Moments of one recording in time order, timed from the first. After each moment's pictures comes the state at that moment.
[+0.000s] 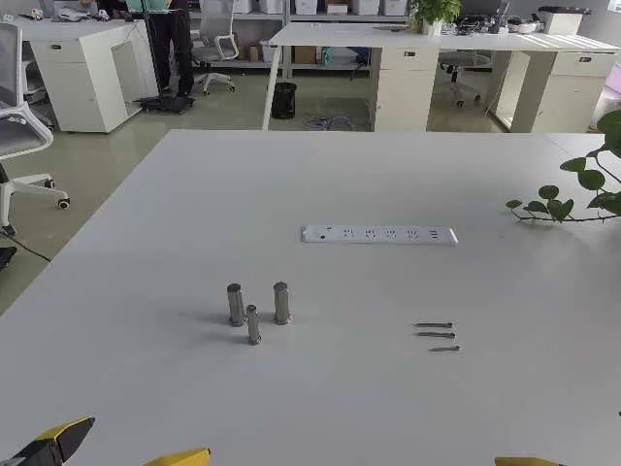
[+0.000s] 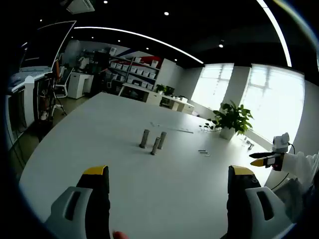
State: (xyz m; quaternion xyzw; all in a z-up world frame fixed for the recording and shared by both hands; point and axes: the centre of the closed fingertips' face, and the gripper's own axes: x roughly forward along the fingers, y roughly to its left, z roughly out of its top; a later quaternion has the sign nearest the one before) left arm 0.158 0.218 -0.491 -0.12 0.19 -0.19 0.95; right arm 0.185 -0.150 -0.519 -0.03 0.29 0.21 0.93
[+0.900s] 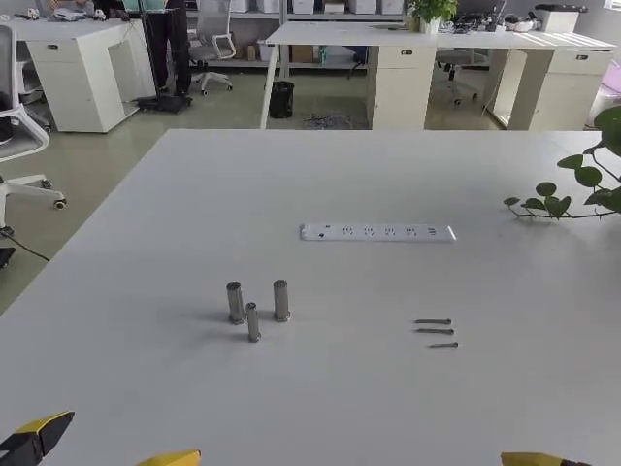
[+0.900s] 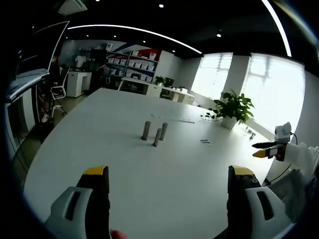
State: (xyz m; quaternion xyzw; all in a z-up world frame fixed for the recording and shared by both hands) left arm 0.156 0.221 -0.496 -0.12 0.20 -0.19 0.95; right arm 0.184 -0.160 -0.520 -0.03 0.29 0.19 0.94
